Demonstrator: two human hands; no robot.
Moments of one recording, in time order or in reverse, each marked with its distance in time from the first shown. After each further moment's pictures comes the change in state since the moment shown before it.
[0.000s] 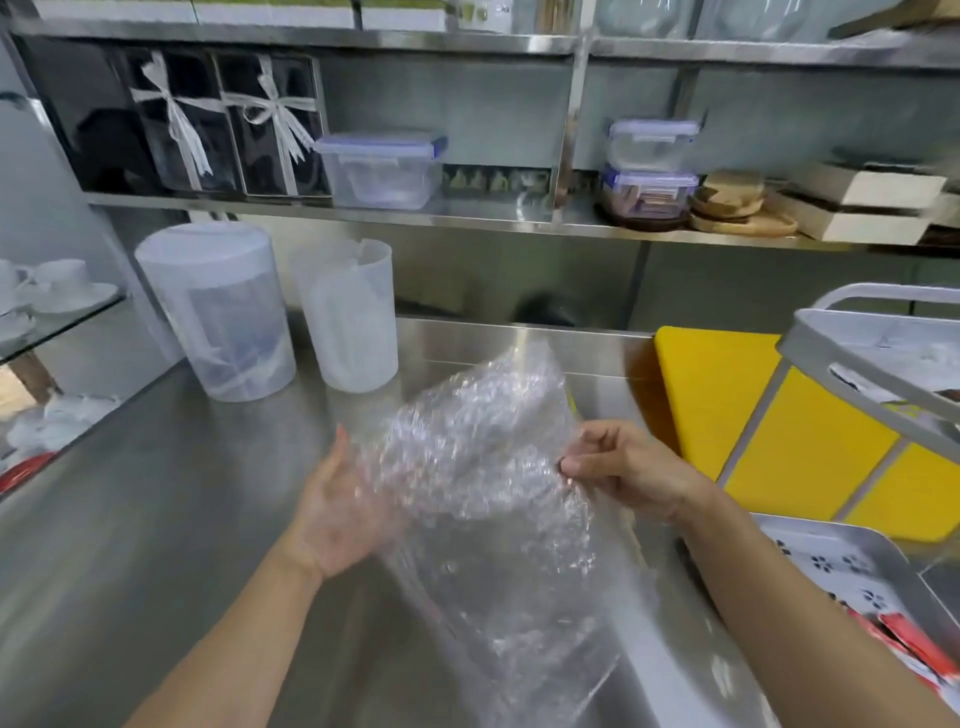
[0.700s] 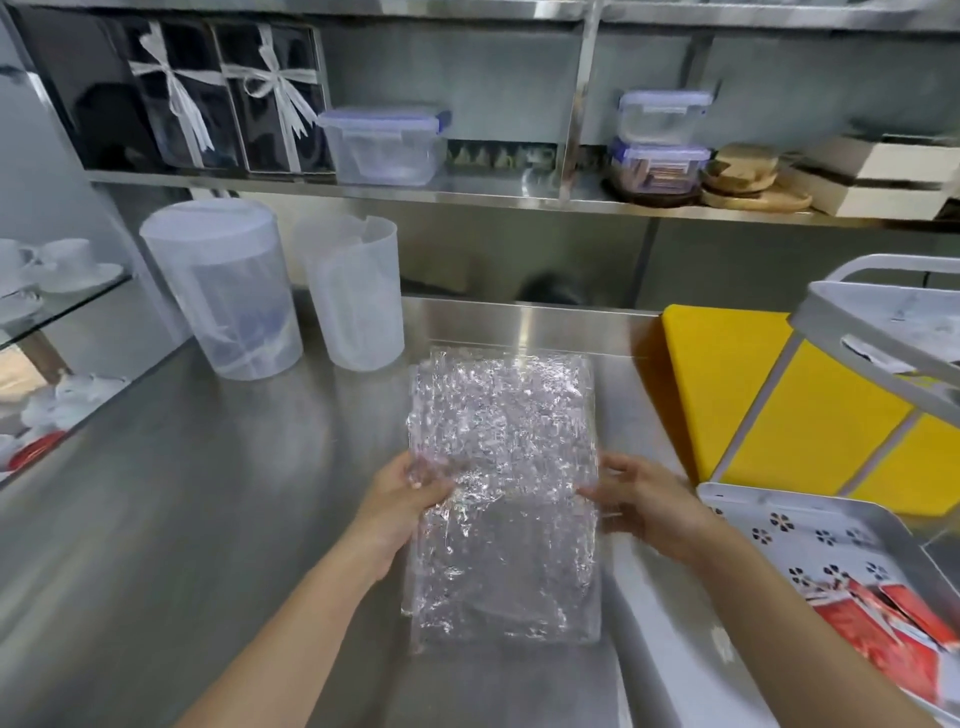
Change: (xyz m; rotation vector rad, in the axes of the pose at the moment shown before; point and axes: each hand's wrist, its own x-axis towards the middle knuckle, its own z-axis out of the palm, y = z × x) left_hand 0.002 -0.044 0.010 0.784 0.520 0.145; right_hand -0.033 0.037 0.013 0.118 0.247 0.275
